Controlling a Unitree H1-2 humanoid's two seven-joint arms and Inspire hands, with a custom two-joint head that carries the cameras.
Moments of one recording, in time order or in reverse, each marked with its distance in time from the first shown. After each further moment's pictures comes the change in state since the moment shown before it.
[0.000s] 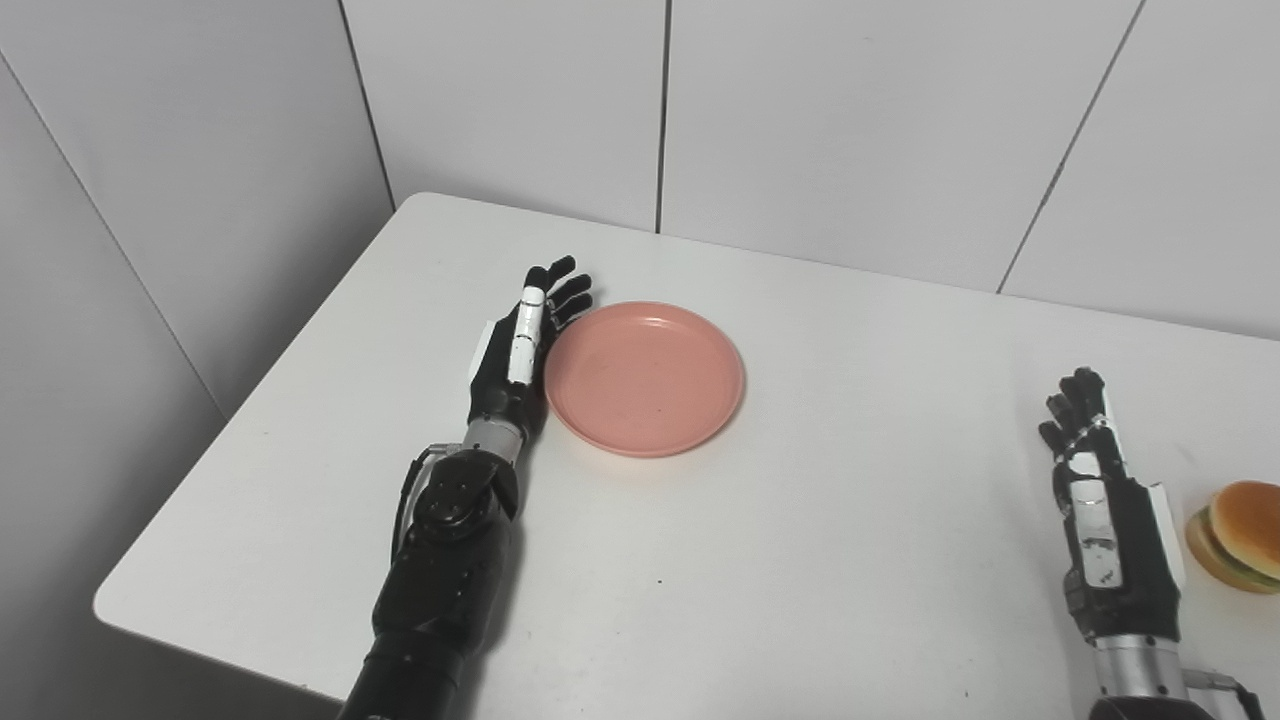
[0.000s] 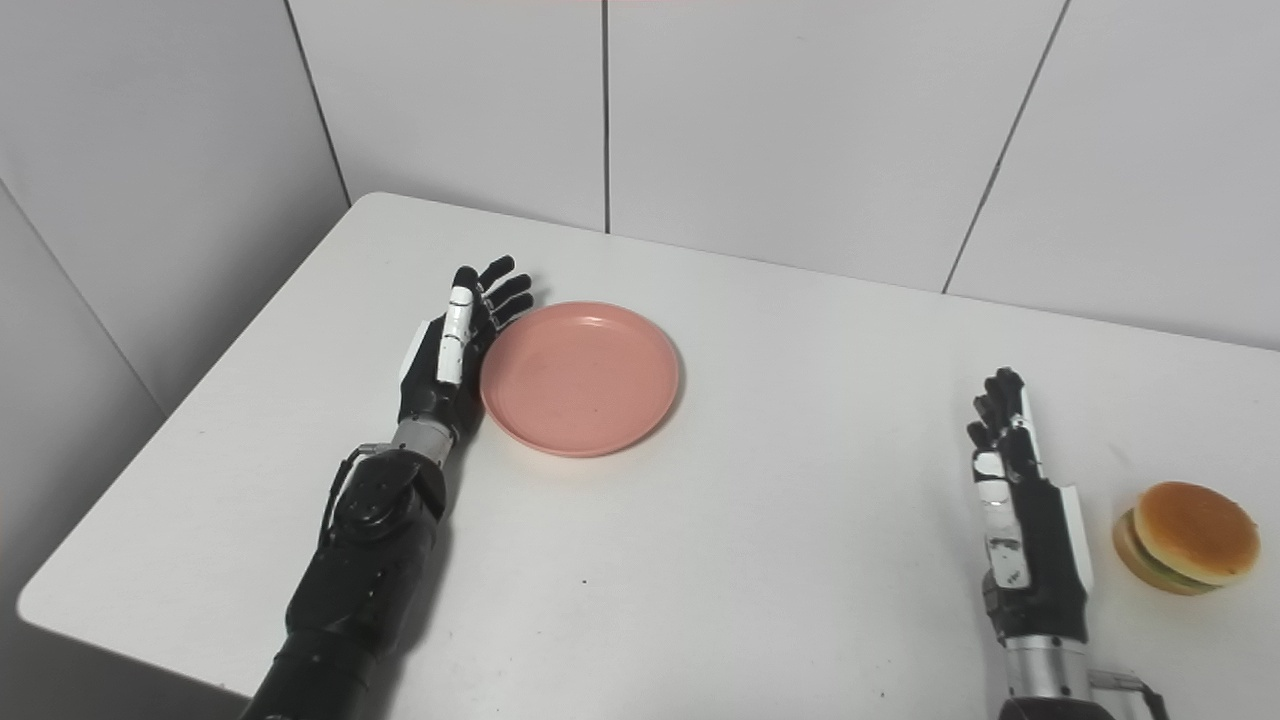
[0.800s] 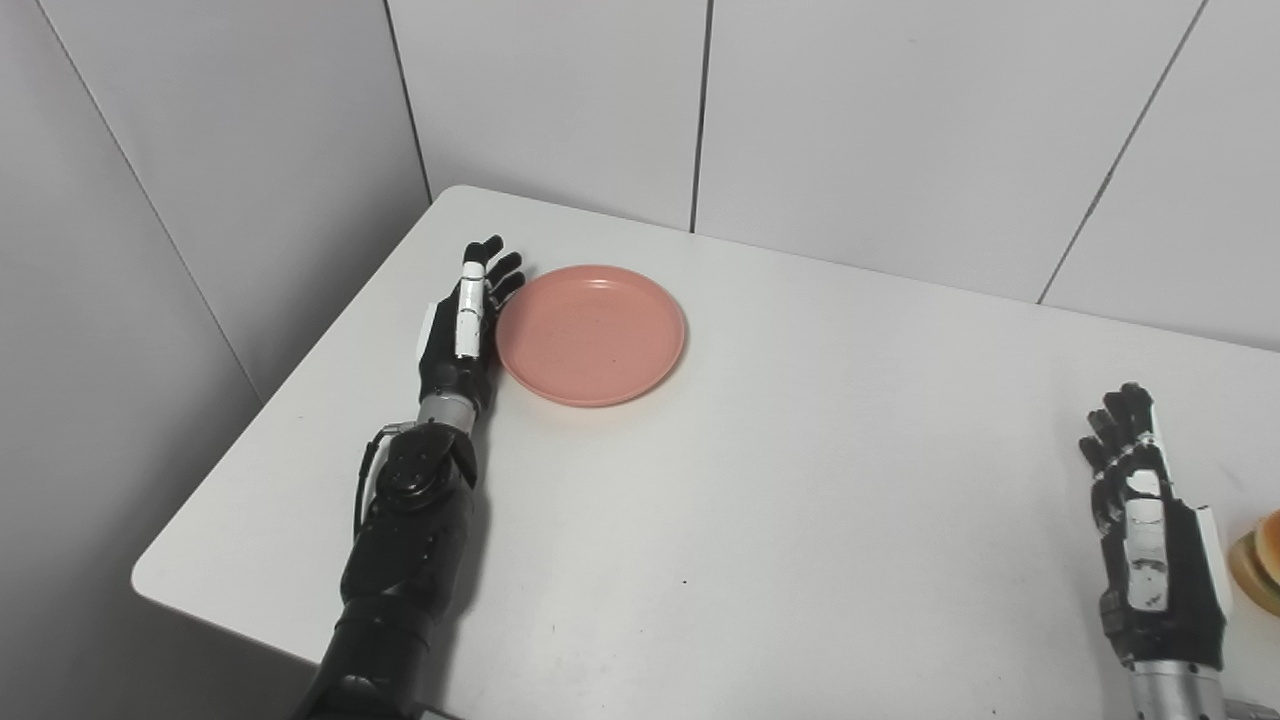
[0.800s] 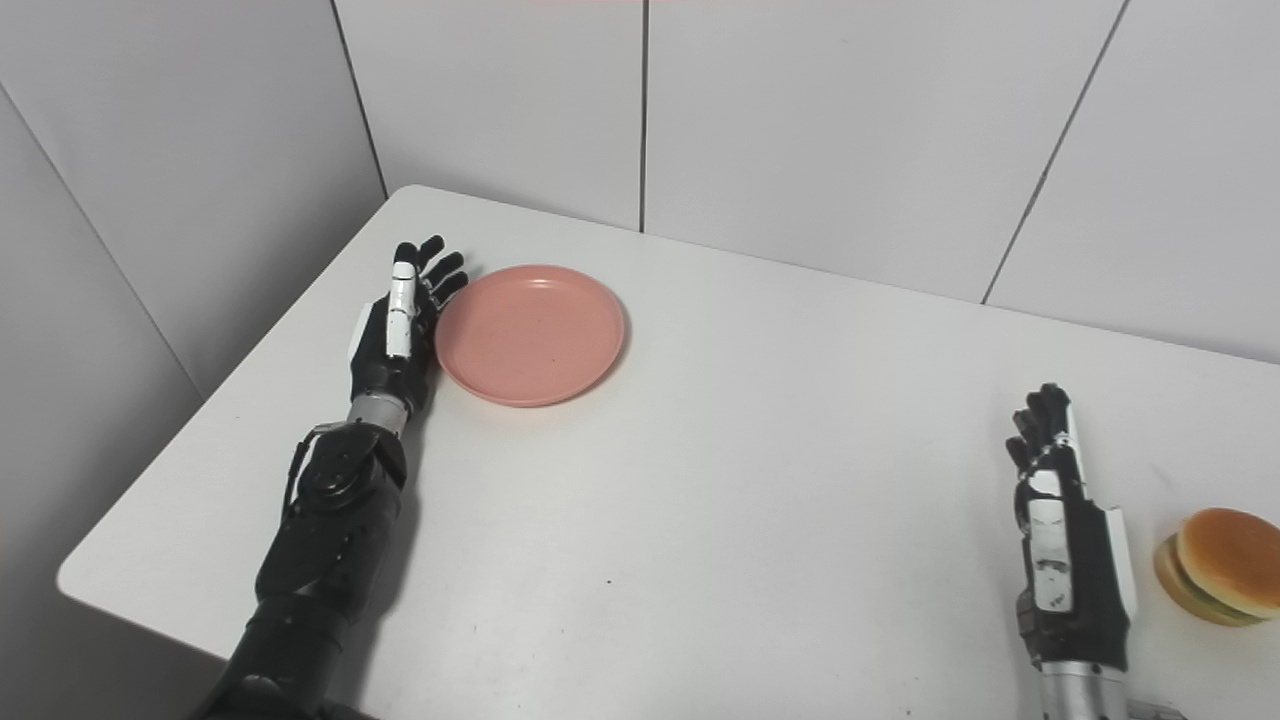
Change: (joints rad) left arm -0.023 0.071 0.116 0.050 -0.027 -0.004 0.071; right arm 0.000 -0.012 -0.016 0.006 0.061 0.002 0.023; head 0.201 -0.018
